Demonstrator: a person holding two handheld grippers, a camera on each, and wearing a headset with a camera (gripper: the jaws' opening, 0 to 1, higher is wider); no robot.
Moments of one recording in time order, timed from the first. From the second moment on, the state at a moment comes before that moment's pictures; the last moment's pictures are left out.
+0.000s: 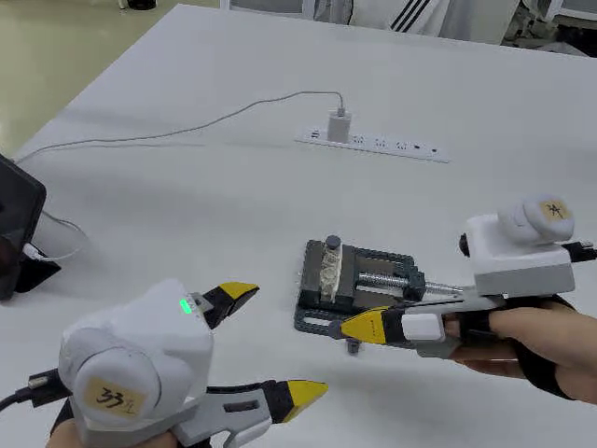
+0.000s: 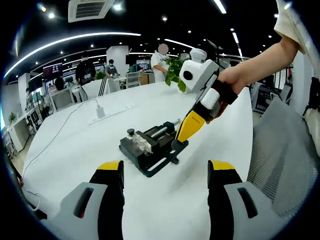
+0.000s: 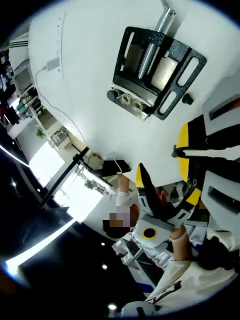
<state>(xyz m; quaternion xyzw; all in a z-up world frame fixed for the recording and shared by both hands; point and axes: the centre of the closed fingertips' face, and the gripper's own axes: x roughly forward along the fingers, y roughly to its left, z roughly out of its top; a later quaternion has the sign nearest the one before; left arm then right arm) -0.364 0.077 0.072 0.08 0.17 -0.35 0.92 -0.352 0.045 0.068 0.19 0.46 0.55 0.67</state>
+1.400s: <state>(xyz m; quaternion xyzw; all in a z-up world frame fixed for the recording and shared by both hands) -0.370 0.051 0.097 0.05 0.13 -0.41 0.90 -0.368 0.049 0.097 0.47 0.53 0.48 0.52</state>
